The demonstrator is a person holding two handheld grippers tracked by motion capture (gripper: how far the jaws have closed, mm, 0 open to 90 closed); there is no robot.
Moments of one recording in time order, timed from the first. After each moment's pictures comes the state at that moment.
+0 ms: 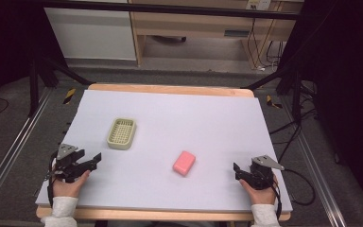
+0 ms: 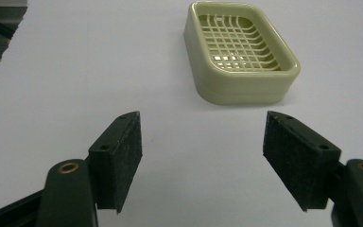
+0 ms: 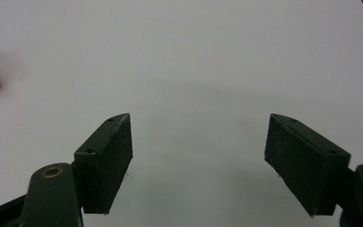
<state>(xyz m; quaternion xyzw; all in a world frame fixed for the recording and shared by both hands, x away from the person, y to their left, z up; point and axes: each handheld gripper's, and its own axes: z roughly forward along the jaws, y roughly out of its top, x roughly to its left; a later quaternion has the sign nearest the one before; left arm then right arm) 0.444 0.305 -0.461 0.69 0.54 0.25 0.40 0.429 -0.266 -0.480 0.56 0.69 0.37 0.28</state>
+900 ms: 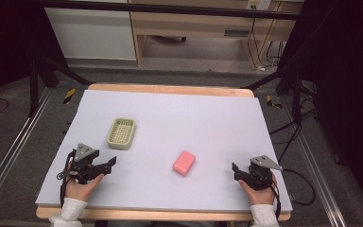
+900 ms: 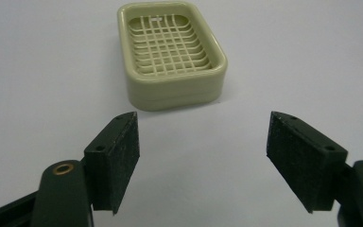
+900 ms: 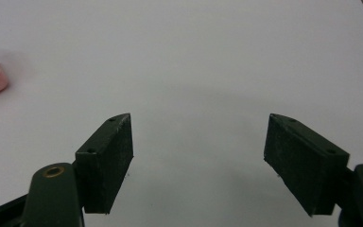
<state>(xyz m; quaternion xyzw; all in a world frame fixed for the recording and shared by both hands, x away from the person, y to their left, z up) 0.441 0.262 -0.454 0.73 0.50 0.24 0.40 0.427 -0.262 -0.479 0.55 0.69 0.37 0.29</state>
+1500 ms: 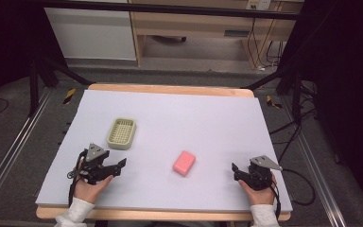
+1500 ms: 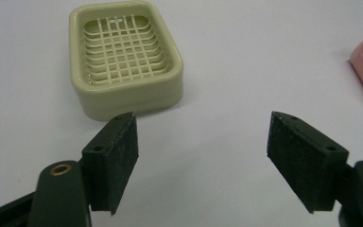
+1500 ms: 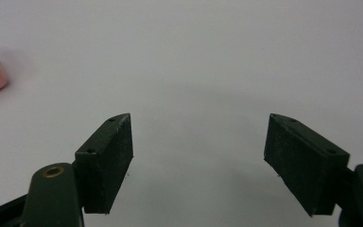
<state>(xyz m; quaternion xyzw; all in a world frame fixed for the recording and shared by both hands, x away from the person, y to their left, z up) 0.441 0.237 -0.452 0.75 0.48 0.22 0.40 0.428 -0.262 -0.479 0.54 0.70 0.37 0.29</state>
